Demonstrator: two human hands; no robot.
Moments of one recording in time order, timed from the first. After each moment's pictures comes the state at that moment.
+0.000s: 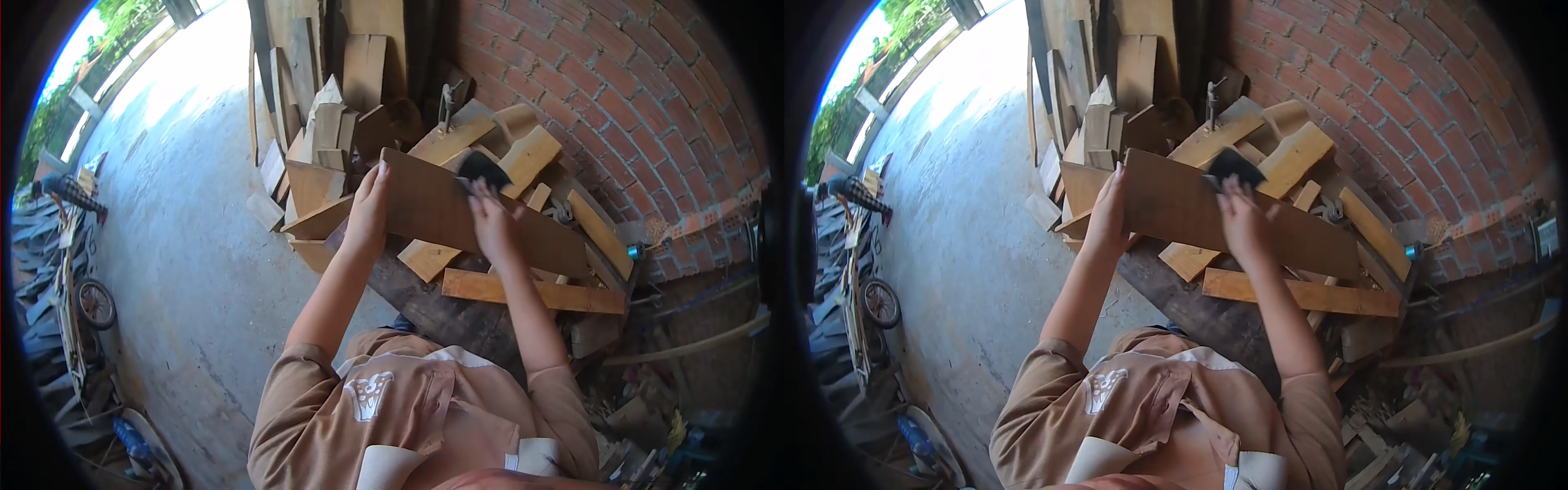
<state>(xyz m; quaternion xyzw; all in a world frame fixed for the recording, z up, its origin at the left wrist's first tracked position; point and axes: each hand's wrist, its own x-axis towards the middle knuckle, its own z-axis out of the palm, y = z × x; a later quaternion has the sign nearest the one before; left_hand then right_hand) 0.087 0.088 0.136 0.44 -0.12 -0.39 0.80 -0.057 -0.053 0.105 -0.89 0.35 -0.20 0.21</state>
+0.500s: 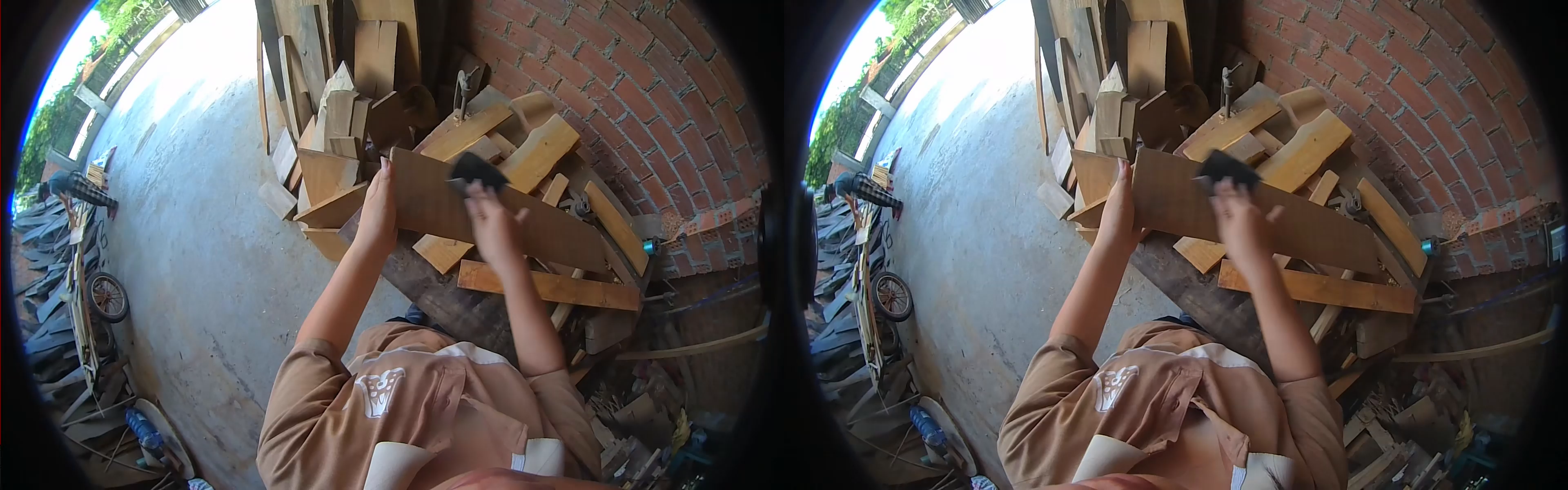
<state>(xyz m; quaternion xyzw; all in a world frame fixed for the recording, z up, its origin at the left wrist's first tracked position) 0.094 0.092 0.119 0.49 -0.08 -0.41 0.76 -0.049 -0.015 0.124 -0.90 0.34 -0.14 0.23</state>
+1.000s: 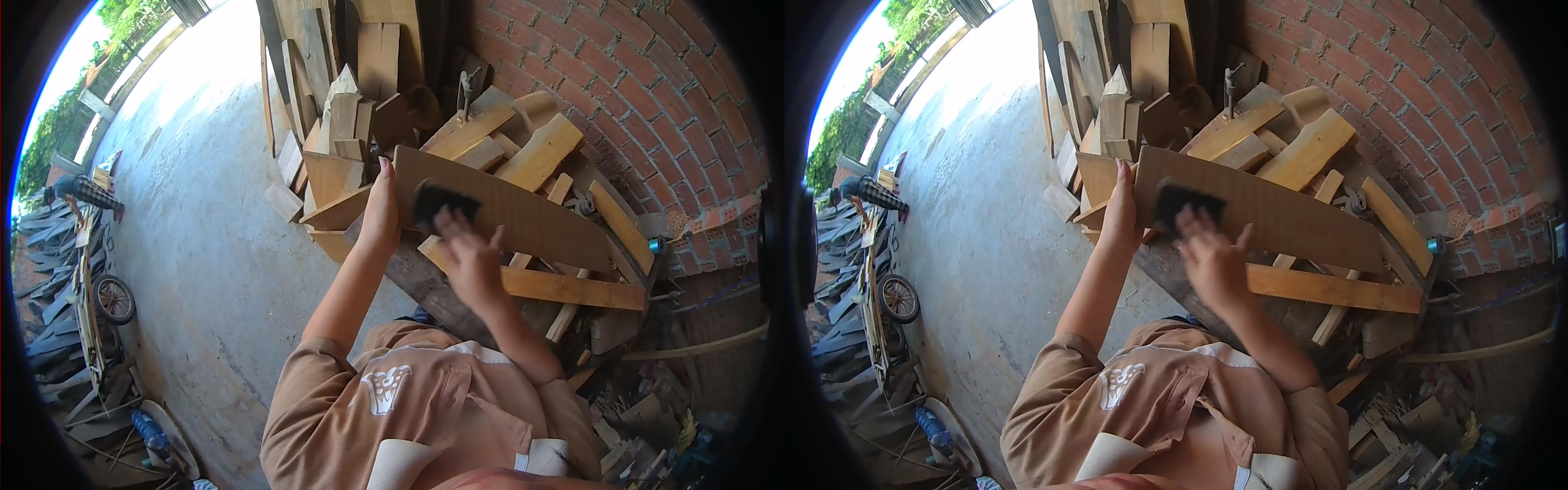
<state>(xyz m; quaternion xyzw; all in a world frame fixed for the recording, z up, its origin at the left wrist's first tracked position) 0.094 0.091 0.122 0.49 -0.05 -0.39 0.78 -0.062 0.038 0.121 -0.93 0.21 -0.20 0.21</state>
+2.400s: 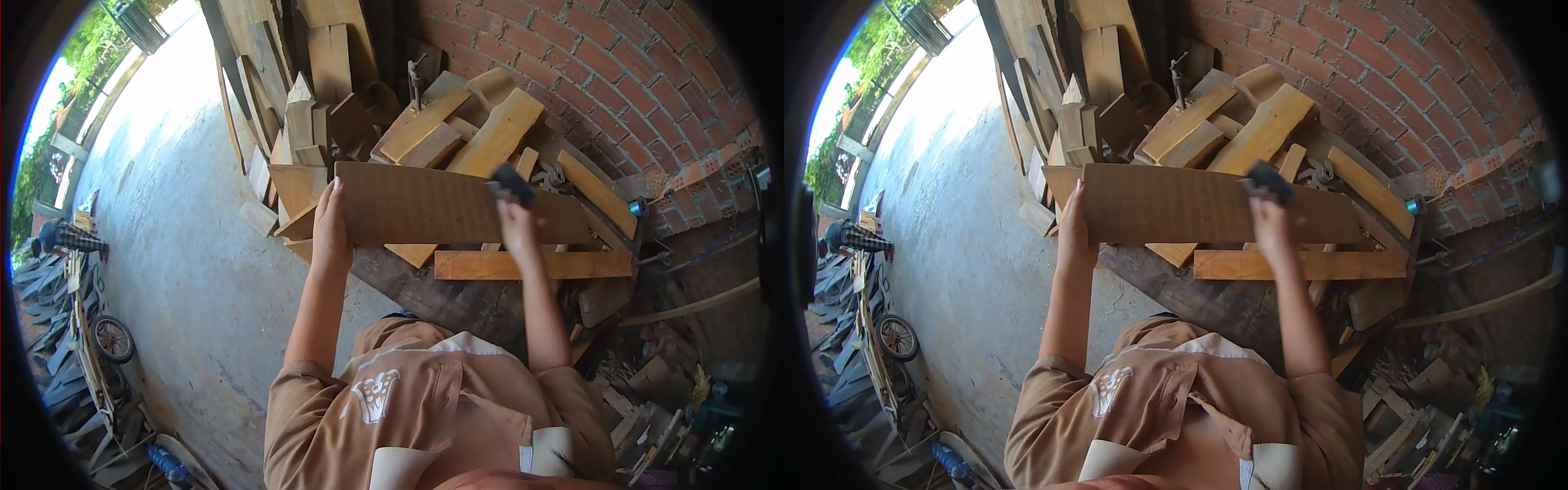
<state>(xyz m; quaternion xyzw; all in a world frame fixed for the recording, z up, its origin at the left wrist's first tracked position) 0.081 0.103 0.118 0.54 -0.05 -0.34 0.77 -0.133 -0.078 0.102 -0.77 0.51 -0.04 0.38</state>
